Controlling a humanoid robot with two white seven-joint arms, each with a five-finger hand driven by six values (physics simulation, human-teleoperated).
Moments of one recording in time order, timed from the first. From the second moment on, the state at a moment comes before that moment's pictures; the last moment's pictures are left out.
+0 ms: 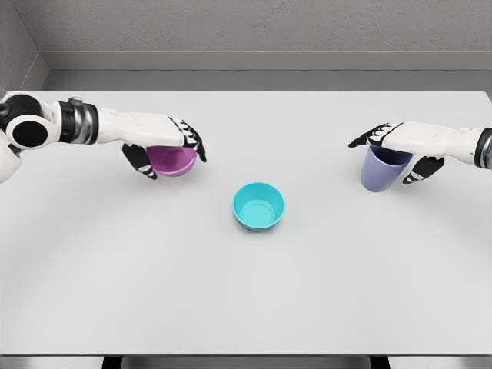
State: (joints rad) left arm -1.04 0.69 -1.09 -1.25 -0.16 -0.56 -0.61; right arm -0.86 -0.93 0.98 -1.25 0.18 -0.56 0.42
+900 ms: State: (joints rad) left arm -1.02 0.69 -1.09 -1.45 -0.20 -0.56 -0.61; right arm -0.87 -0.93 0.98 -1.24 0.19 -0.55 0.42
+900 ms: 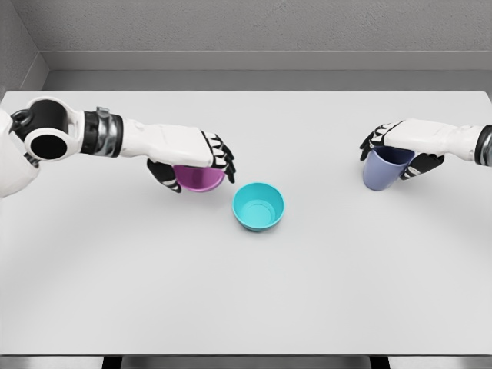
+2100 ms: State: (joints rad) left arm -1.00 0.57 -1.09 -1.54 -0.26 -0.56 -0.61; right arm -0.93 -0.94 0.98 -1.25 0.20 -0.57 0.42
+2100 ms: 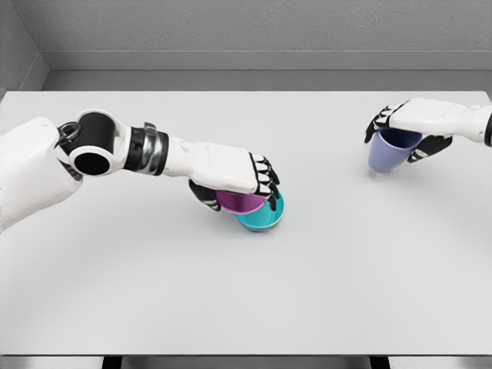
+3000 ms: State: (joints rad) left arm -0.98 0.48 -1.09 -1.48 -0.31 -0.56 -0.61; right arm -0.96 -0.95 0.98 -1.29 0.20 -0.58 0.42
